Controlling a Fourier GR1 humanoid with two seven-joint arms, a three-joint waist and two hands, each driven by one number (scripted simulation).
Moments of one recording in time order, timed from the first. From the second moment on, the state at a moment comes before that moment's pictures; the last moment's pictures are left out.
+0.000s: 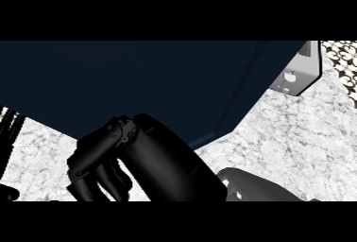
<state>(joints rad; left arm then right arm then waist) 0.08 0.61 0.04 -1.47 0.88 -0.35 -0.37 -0.85 -0.02 0.62 -1.87 -0.19 -0.34 0.60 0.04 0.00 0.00</state>
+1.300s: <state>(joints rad) 0.08 0.54 0.14 -1.45 0.82 -0.41 -0.32 -0.95 -0.01 0.34 -1.24 -0.35 -0.06 0.19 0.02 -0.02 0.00</state>
